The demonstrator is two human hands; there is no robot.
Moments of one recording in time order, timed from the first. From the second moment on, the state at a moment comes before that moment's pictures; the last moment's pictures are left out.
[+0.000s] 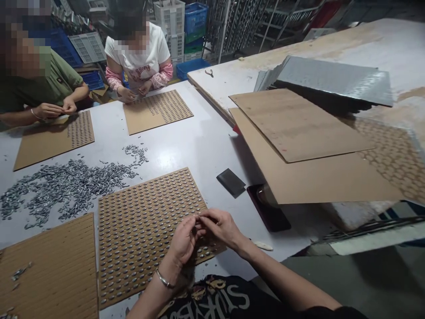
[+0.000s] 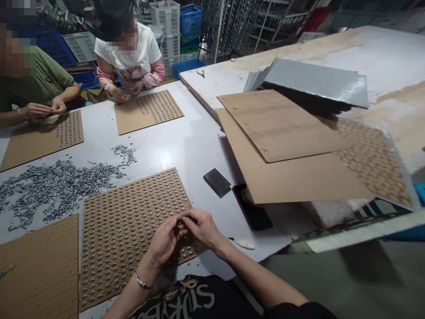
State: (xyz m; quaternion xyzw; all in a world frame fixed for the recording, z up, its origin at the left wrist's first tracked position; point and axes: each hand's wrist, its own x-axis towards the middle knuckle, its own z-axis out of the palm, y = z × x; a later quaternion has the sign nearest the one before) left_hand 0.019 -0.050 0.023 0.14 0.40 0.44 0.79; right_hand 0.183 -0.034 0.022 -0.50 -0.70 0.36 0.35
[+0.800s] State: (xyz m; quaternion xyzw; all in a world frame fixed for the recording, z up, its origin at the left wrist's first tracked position) left_hand 0.020 -0.064 0.012 0.25 0.52 0.41 0.70; right_hand 0.180 -0.046 0.009 -0.49 -0.68 0.44 0.32
